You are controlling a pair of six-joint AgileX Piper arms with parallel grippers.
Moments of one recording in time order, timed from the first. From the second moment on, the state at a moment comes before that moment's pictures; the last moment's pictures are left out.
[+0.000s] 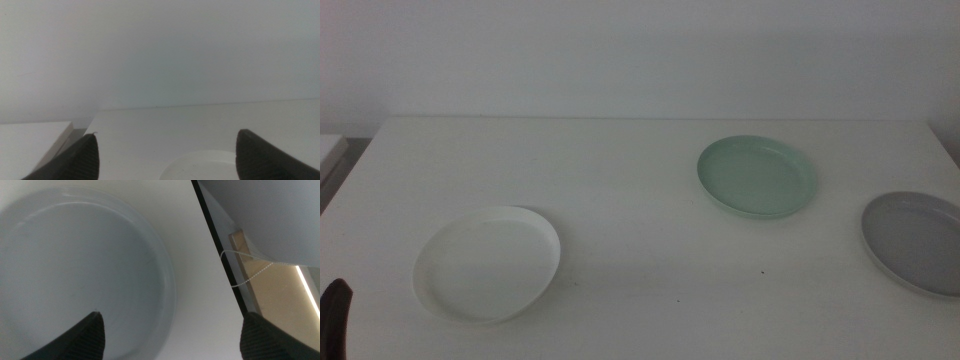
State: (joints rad) left arm -0.02 0.00 0.00 -0.01 0.08 0.03; right arm -0.40 1.77 -1.31 0.05 0.95 -0.04
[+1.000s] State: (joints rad) left arm -0.02 0.00 0.00 -0.01 0.08 0.03; right arm -0.40 2.03 -1.32 0.04 0.79 -0.05
